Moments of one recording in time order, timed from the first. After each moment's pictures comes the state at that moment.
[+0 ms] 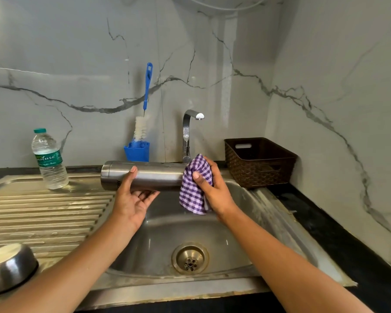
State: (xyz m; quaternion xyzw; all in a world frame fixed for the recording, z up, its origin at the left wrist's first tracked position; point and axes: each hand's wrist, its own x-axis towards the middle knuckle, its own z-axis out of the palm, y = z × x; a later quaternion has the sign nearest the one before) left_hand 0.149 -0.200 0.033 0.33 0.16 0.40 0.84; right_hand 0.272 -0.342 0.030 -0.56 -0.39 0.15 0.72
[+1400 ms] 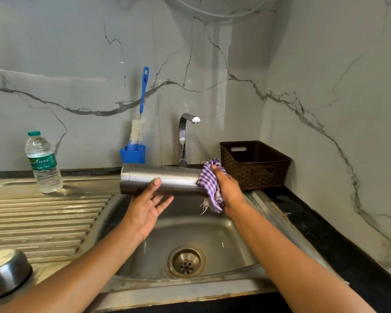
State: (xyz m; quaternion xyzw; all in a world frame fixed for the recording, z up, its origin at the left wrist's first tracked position) left_hand 0.157 -0.216 0.025 0.43 0.09 0.30 0.85; right_hand 0.306 -0.348 0.036 -0.55 -0.14 0.22 0.79
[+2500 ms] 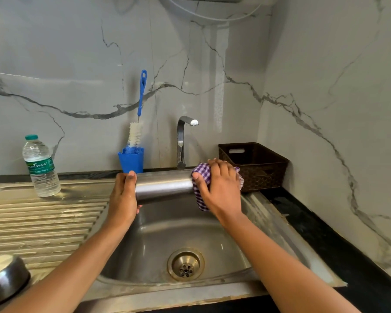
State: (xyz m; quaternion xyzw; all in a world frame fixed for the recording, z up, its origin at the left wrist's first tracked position) left_hand 0.147 -0.196 0.037 0.68 0.24 0.46 0.51; right_hand 0.281 -0.356 0.043 -0.83 -0.35 -0.29 0.32
